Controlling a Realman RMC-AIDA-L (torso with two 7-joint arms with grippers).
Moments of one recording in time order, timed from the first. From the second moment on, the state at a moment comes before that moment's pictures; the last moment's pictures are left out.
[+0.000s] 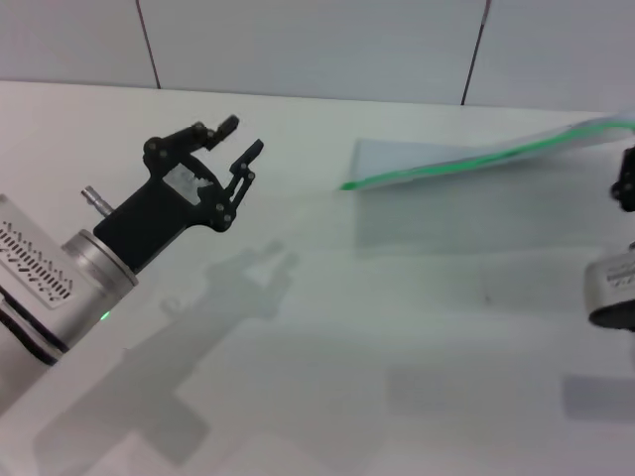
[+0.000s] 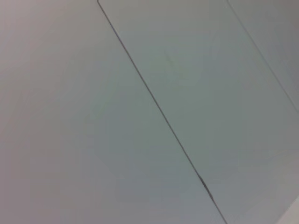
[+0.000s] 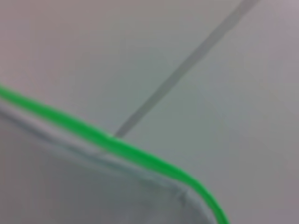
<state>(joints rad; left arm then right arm) -0.59 -2.04 0.80 -0.11 1.07 1.47 0.11 0.51 2.05 -2.84 -0.45 1.70 -1.20 -1.00</state>
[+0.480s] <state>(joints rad) -0.56 -2.04 0.70 -0.12 1.07 1.55 0.06 0.49 2.05 -2.88 -0.50 1.71 -1.35 -0.80</state>
